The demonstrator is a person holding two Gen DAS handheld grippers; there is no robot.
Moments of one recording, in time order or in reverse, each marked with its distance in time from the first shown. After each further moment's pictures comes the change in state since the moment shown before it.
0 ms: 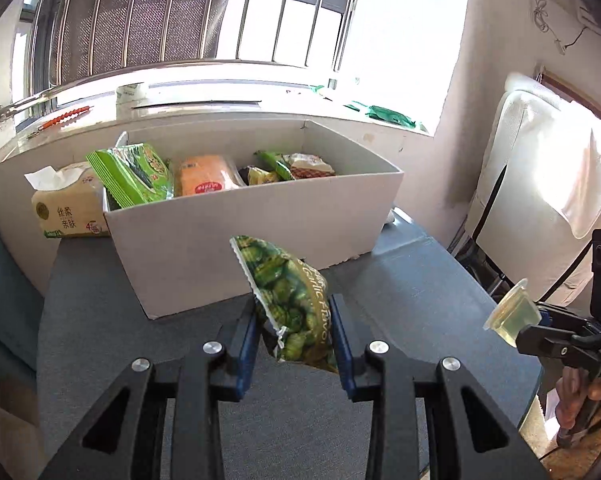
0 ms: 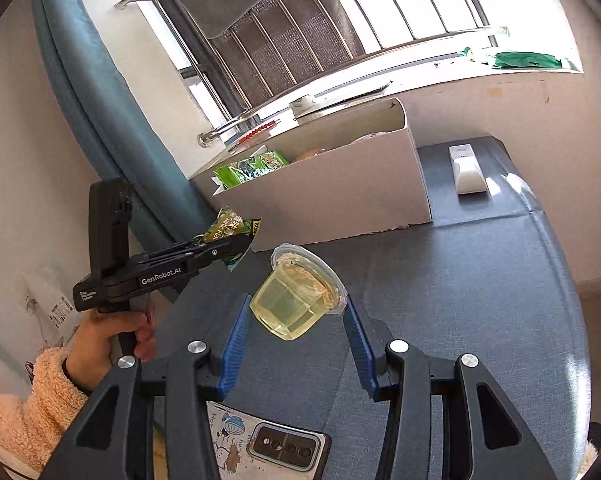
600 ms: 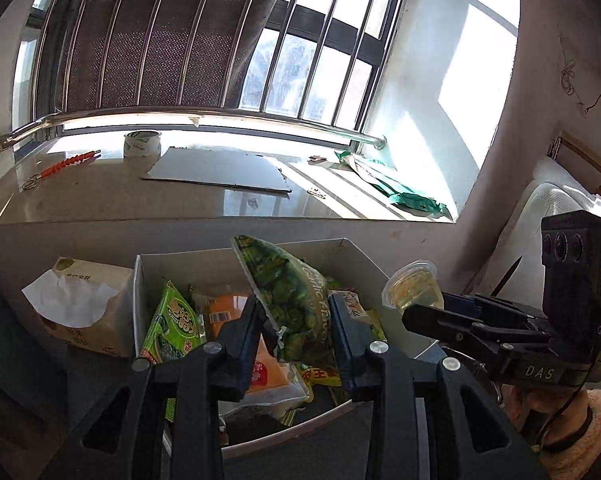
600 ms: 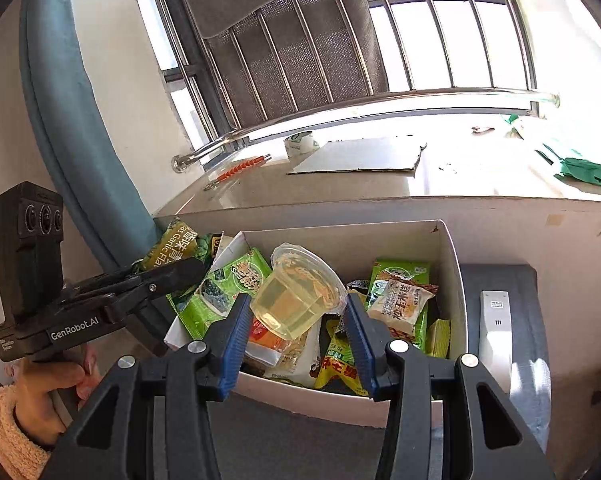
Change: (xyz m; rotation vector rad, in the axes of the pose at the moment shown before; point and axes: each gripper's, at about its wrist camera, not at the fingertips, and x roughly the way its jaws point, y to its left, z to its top) left arm 0.029 0.060 0.149 -0.077 -0.087 0.011; right arm 0.123 0.017 0.188 -0.126 0.014 -0.106
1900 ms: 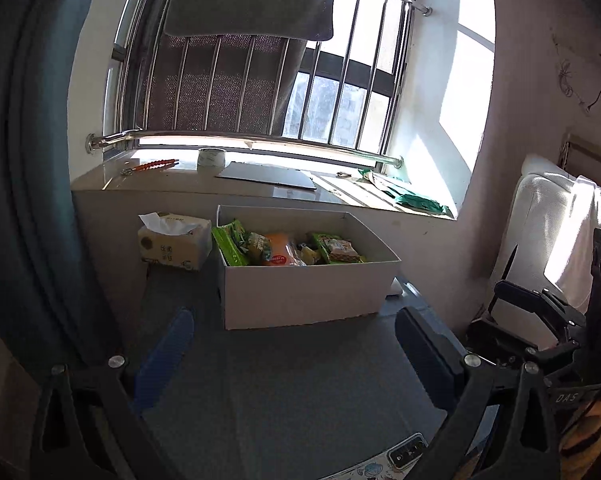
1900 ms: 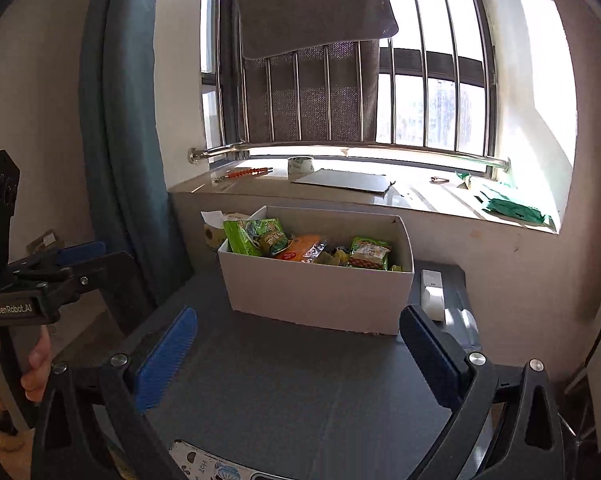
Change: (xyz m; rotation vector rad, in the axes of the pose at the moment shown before) left arm -0.199 -0.068 -0.154 -0.042 -0.134 0.174; right arm -0.160 0.103 -0.143 -0.186 -0.147 -0.193
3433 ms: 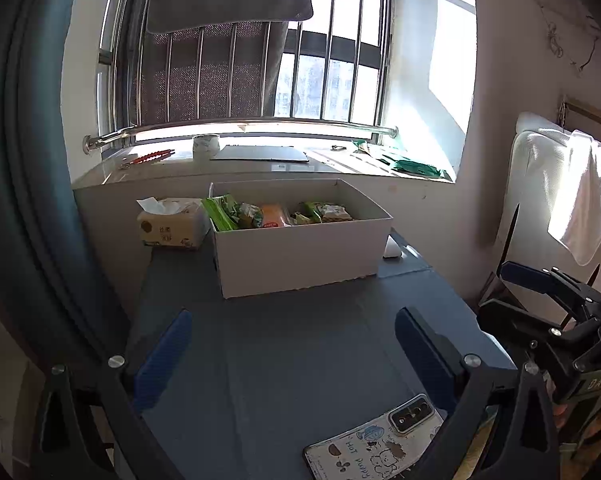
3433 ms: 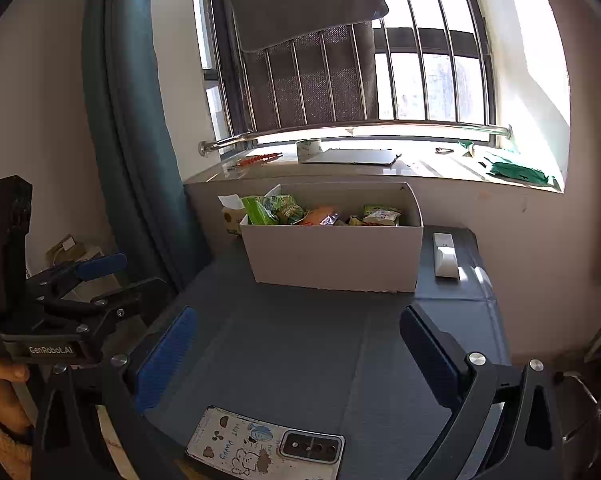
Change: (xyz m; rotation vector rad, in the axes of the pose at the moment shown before) left arm -0.004 -0.028 -0.025 0.090 0.066 0.043; right arm -0.020 0.000 -0.024 0.070 0.038 0.065
